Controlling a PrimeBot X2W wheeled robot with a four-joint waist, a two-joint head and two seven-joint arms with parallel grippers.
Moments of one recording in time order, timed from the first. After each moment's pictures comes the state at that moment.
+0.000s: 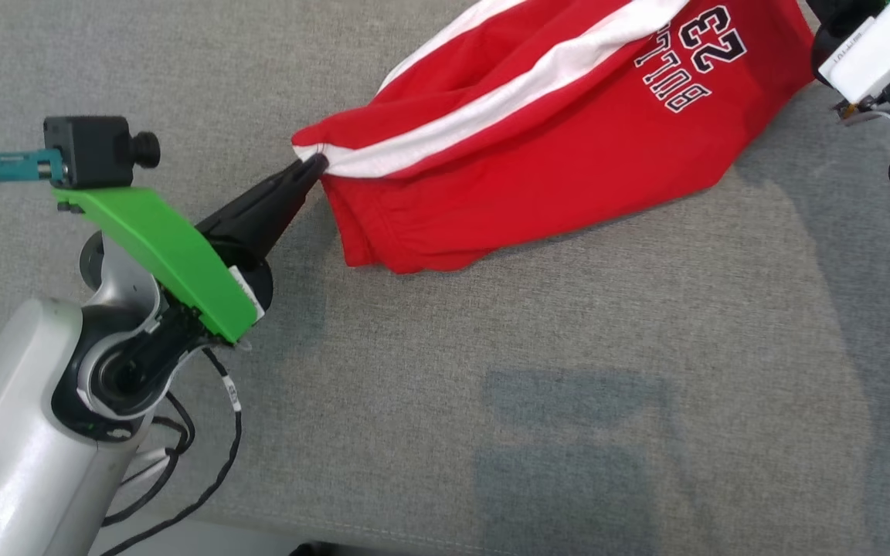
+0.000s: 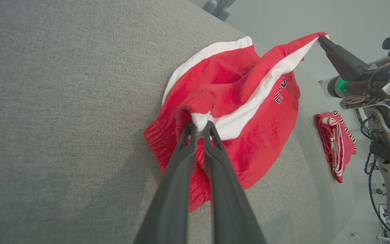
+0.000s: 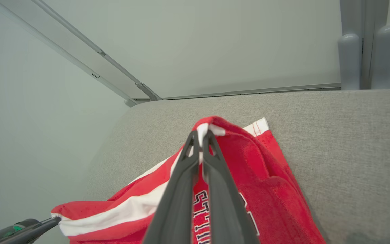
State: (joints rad) left arm -0.53 0.39 -0.48 -0.13 -1.23 0.06 0.37; right arm -0.79 -0.43 0.32 0.12 0.98 0.00 0.41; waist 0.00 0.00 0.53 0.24
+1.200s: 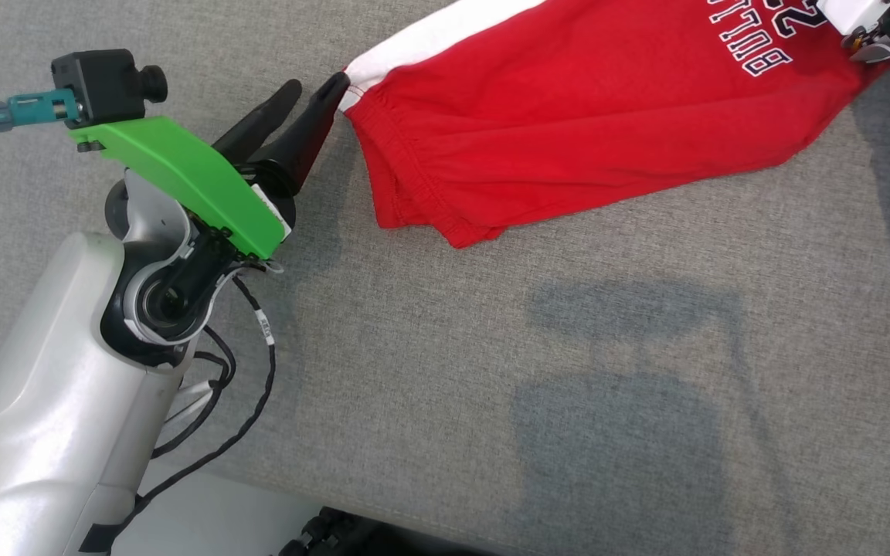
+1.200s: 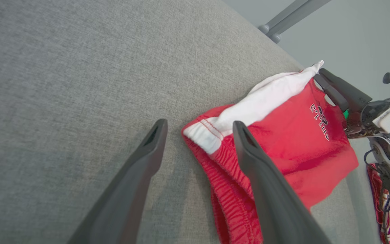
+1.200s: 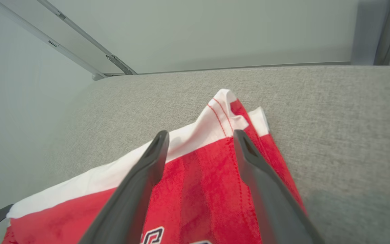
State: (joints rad) left arm -0.69 0.24 -0.48 0.10 -1.21 0.06 0.28; right arm -1.01 -0.40 0.40 0.45 0.83 0.06 0.34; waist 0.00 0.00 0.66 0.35
